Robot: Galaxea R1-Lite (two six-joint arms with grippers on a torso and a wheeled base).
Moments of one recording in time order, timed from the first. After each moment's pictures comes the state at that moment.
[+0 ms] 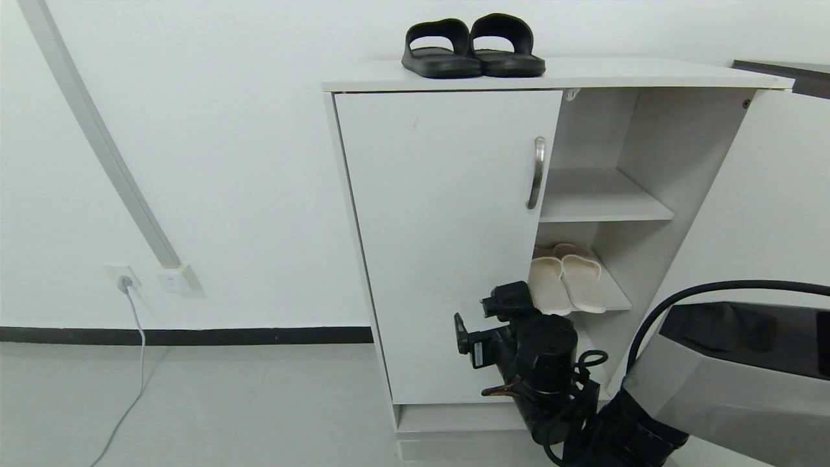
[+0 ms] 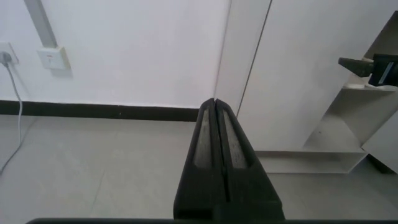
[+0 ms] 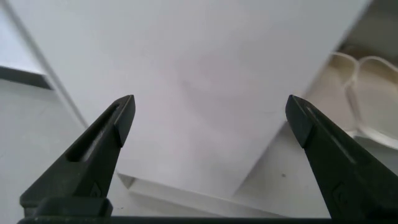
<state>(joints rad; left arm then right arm) 0.00 0.00 0.00 0.00 0.01 -0.09 0.80 2.24 -0.82 -1.36 -0.58 0.00</state>
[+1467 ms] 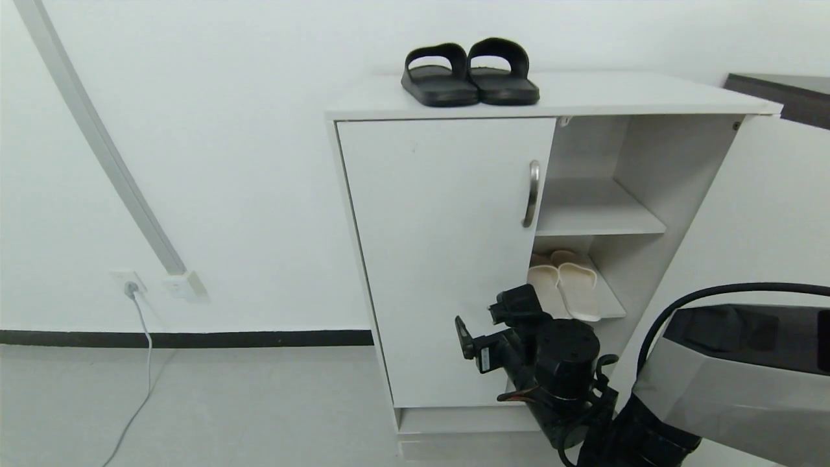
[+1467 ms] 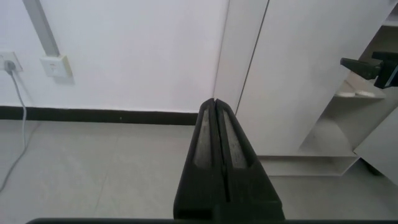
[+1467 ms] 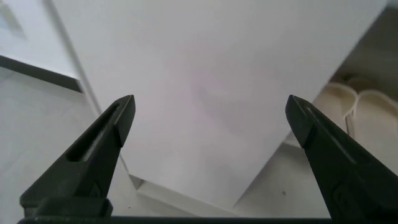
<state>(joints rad) 0.00 0.00 0.00 0.00 0.01 -0.09 0.80 2.24 -0.75 -1.48 -0.47 -0.05</state>
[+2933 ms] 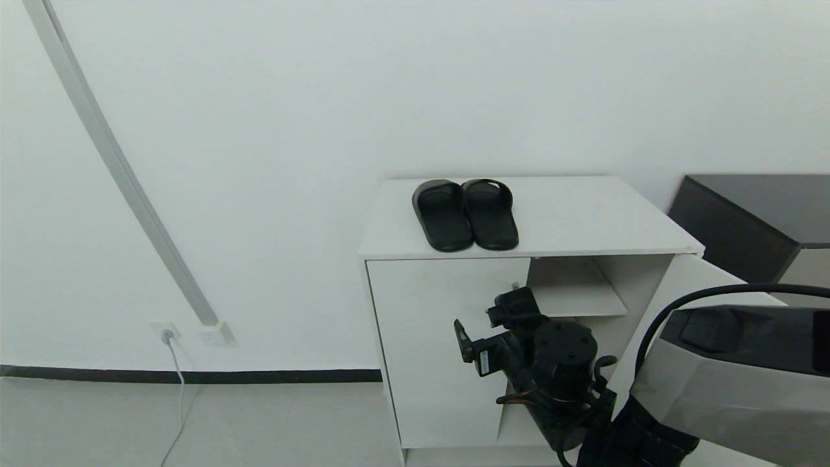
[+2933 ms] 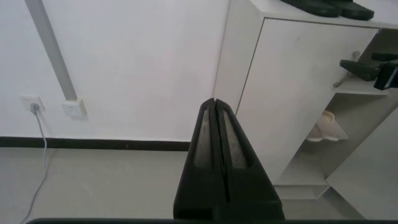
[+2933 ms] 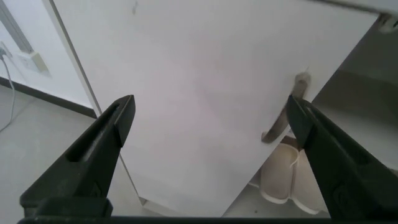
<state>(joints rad) 0.00 0.00 0.00 0.00 0.01 -0.09 0.80 2.24 -0.74 -1.47 -0.47 -0.05</state>
